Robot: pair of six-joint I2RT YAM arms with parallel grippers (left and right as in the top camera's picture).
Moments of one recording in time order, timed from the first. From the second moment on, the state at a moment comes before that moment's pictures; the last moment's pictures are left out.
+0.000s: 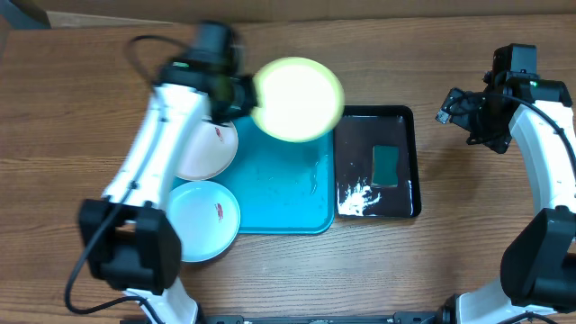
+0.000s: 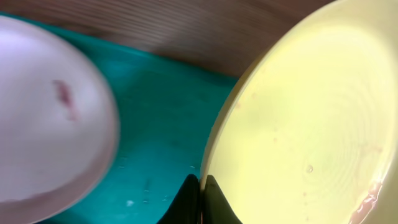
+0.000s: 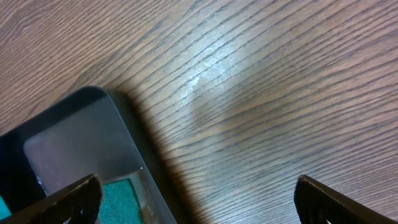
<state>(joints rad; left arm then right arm) -0.13 1.87 1.69 -0.99 0.29 -0.47 -0.15 1.75 1.45 -0.97 -0.07 0.37</state>
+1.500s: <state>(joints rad) 0.68 1.87 1.25 -0.57 0.10 -0.53 -0.15 1.75 1.45 -0.97 -0.07 0.37</state>
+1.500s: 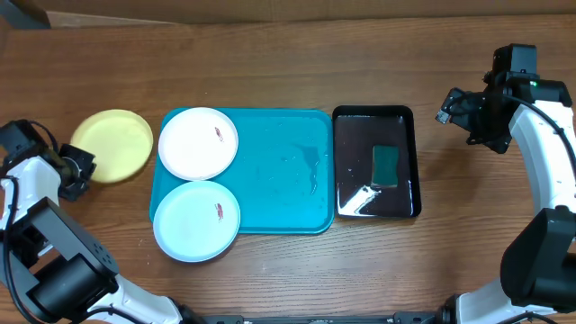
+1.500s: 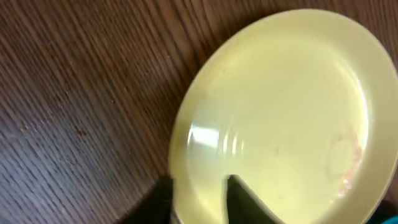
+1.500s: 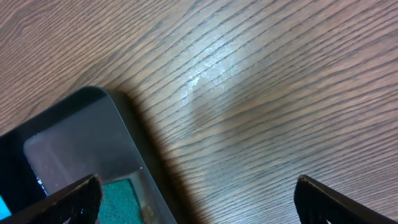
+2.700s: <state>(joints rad) 0.16 1.88 1.48 -0.92 -0.06 -0.33 -0.15 1.75 1.45 -0.97 -0.07 0.37</state>
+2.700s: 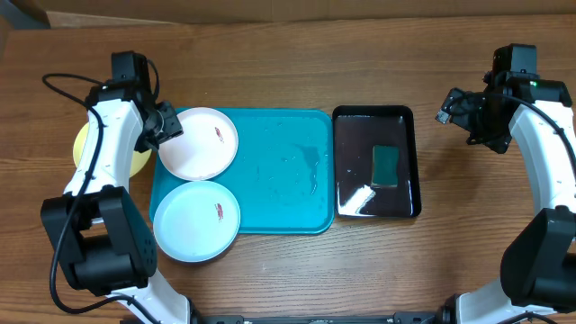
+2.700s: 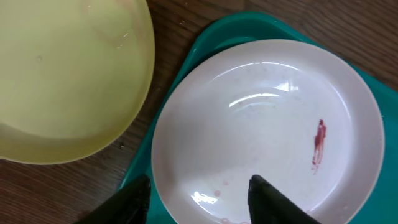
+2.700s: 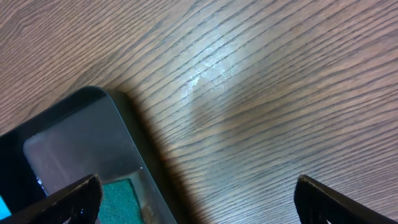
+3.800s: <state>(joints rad) 0.17 1.88 1.24 -0.68 -0.09 -0.33 -0.15 1.75 1.45 -0.97 -0.07 0.37</state>
